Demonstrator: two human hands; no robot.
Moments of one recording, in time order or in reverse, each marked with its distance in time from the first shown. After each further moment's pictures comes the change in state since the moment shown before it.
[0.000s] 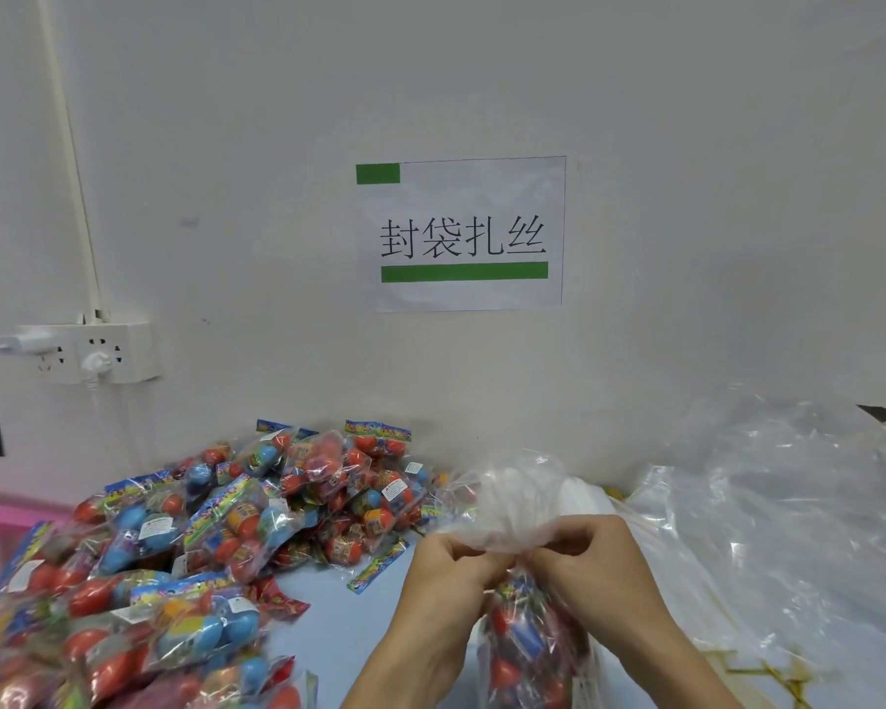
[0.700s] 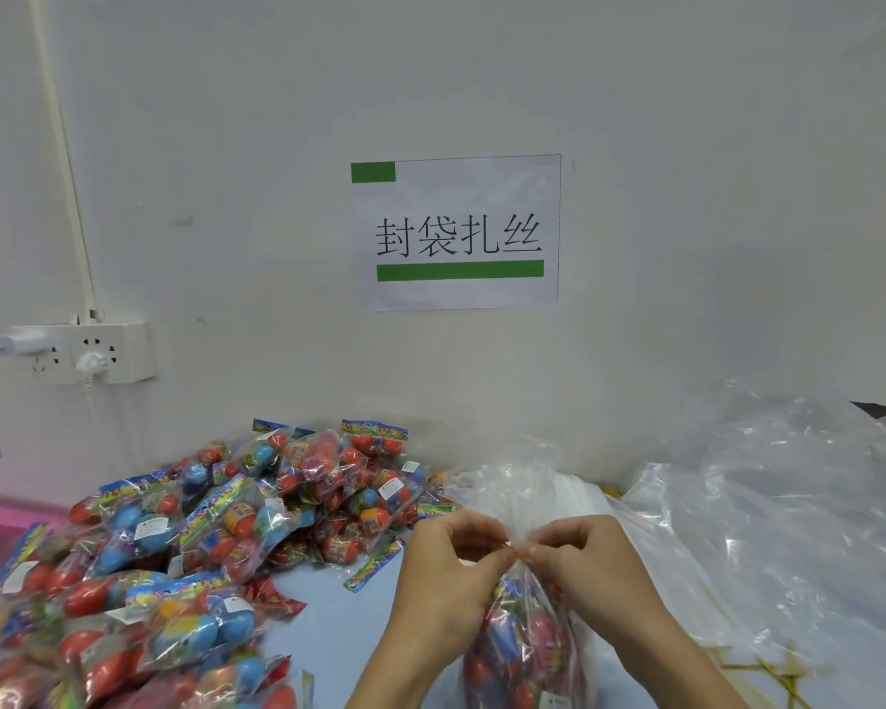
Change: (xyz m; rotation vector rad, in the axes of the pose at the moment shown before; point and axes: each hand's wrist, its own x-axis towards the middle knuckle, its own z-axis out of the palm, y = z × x) left_hand 0.002 0.002 -0.005 0.396 0.051 0.323; right_hand 0.007 0.005 -0.001 0.071 -0.039 0.103
